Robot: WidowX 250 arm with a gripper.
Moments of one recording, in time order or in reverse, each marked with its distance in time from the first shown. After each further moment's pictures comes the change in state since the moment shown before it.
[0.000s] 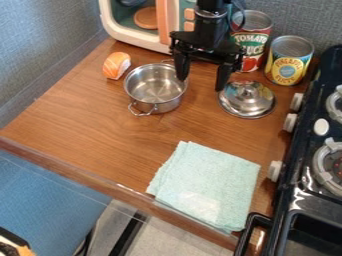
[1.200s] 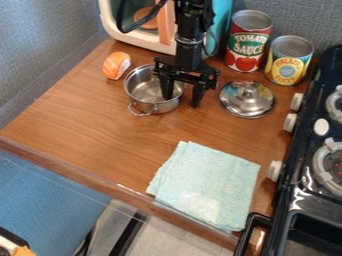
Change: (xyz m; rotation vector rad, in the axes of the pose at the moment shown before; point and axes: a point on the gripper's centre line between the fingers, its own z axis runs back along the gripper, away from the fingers) arm 0.006 0.032 -0.056 -0.001 0.090 0.055
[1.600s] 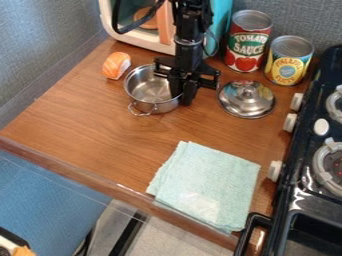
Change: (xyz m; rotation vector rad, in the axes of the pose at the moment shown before) arm -0.003 -0.002 0.007 -0.029 -0.038 -0.020
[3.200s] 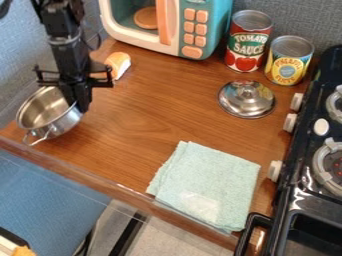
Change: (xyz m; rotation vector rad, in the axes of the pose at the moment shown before) arm -0.107 0.131 0.029 0.014 0.010 0.340
